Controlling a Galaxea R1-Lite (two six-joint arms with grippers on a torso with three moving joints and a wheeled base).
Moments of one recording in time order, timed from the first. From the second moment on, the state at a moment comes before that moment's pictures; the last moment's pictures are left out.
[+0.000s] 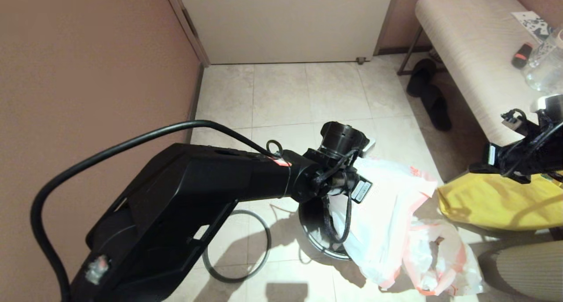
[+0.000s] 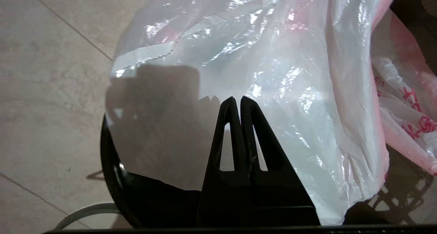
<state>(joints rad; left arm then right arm) -0.83 2.39 -1.93 0.08 0.12 0.16 -0.24 1.91 -1.40 0.30 0.35 0.19</state>
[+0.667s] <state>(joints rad) -0.77 2.28 -1.72 -0.10 0.18 0.16 -0.15 2.10 -1.58 0.64 0.52 0.15</state>
